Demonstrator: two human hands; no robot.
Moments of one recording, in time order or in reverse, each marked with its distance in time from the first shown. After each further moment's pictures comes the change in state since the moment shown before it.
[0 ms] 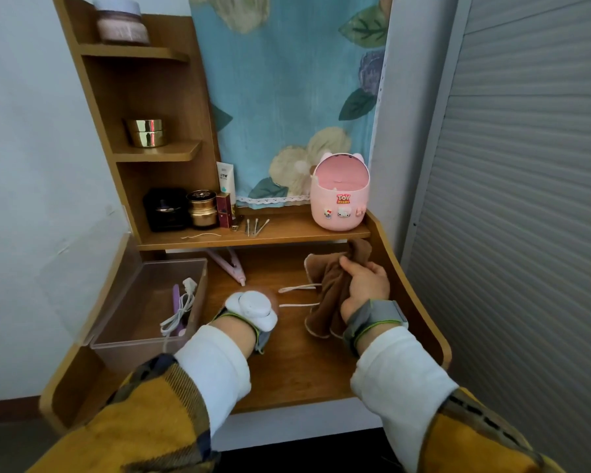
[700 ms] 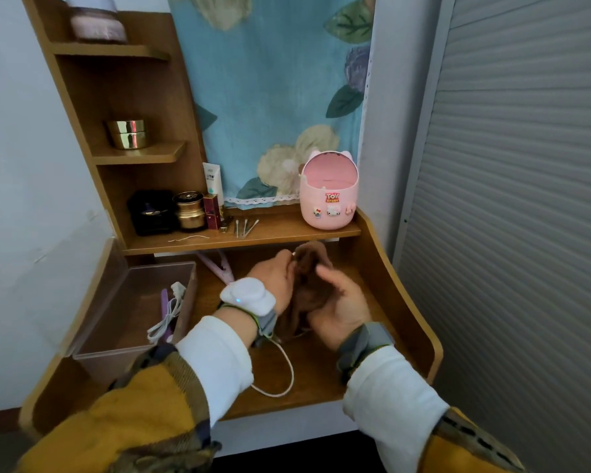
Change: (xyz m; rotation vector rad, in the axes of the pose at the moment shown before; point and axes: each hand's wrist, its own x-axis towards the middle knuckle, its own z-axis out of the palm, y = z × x) left_hand 0.006 0.057 -0.018 0.166 0.438 -0.092; right_hand -0.012 0.029 -0.014 0.337 -0.535 0.218
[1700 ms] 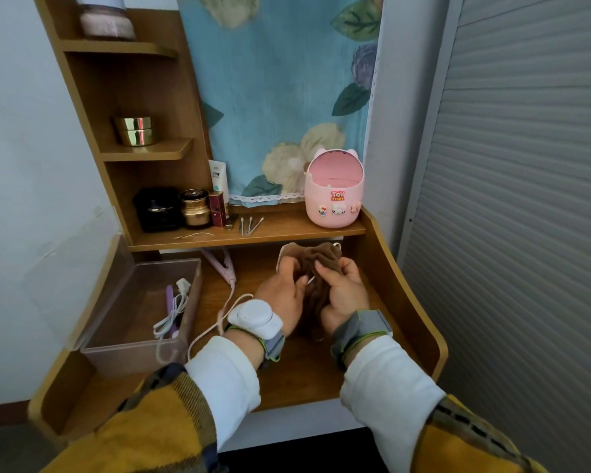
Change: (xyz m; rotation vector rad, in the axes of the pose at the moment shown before) left_hand -0.030 0.011 0.013 -0.102 0.058 -0.019; right_hand 0.009 0.003 0.016 -0.187 0.194 -0.198
